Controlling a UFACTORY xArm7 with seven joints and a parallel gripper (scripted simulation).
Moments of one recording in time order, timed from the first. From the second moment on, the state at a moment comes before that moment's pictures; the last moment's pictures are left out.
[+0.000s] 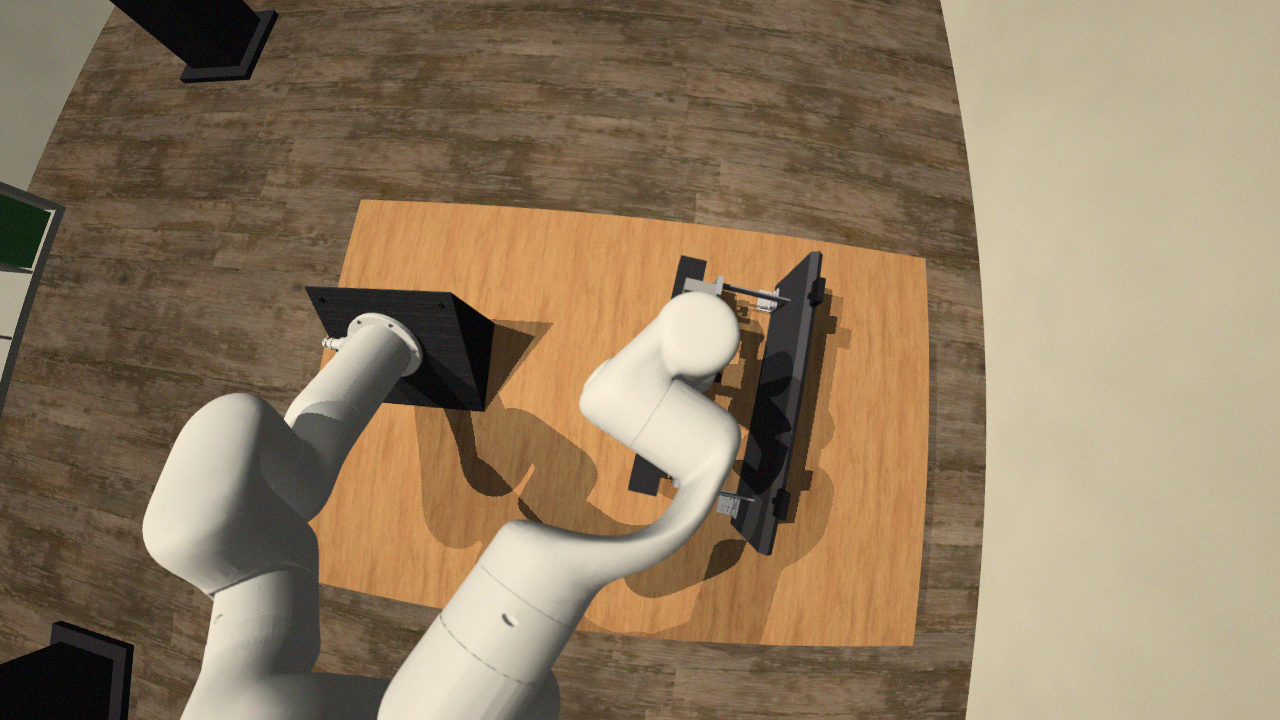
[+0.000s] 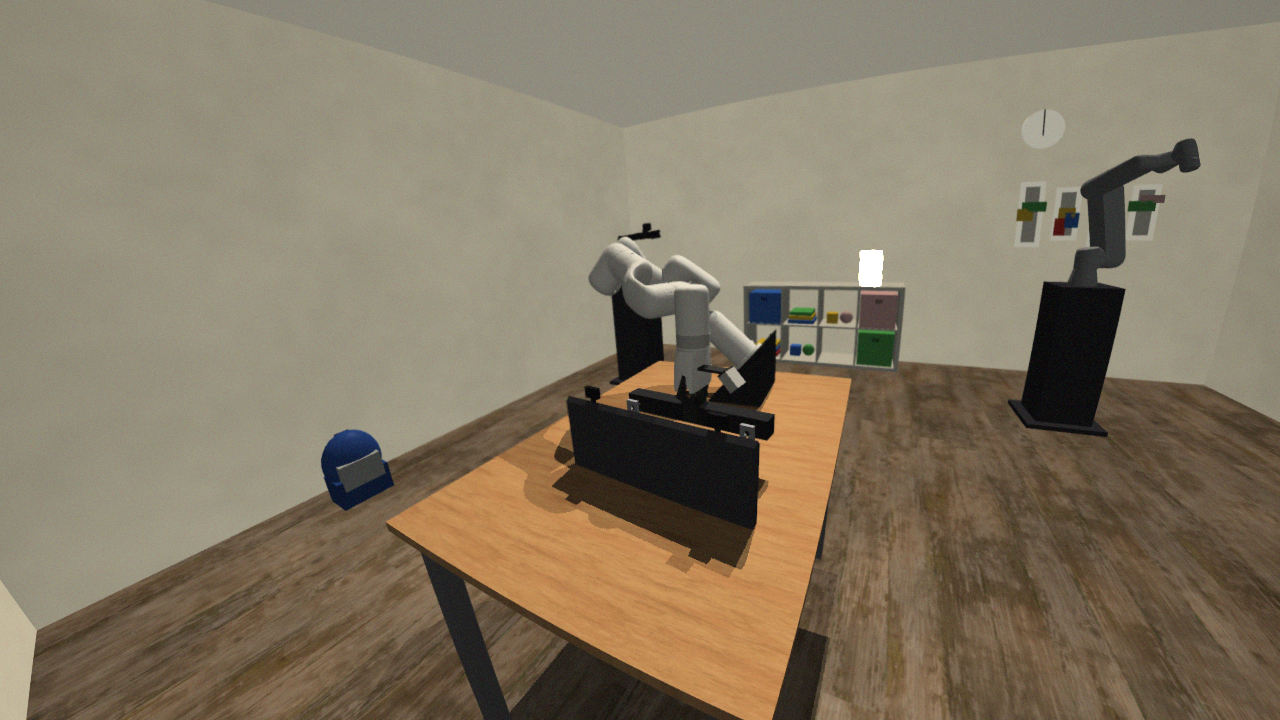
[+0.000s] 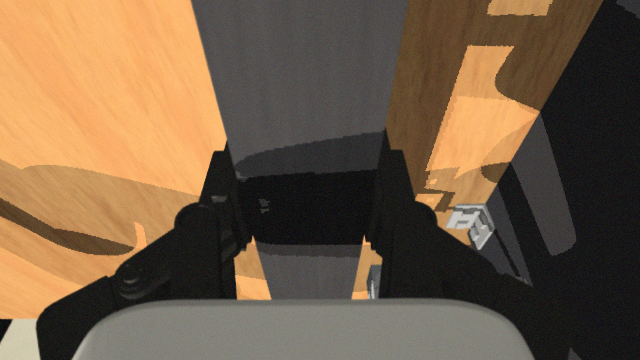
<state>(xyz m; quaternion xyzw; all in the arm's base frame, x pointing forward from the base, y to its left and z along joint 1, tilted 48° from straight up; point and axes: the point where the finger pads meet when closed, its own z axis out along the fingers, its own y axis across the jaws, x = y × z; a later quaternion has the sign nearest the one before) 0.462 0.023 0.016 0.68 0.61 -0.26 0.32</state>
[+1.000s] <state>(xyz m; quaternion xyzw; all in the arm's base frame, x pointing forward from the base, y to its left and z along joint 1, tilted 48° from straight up) 0.466 0.023 0.016 0.68 0.61 -0.26 0.32</state>
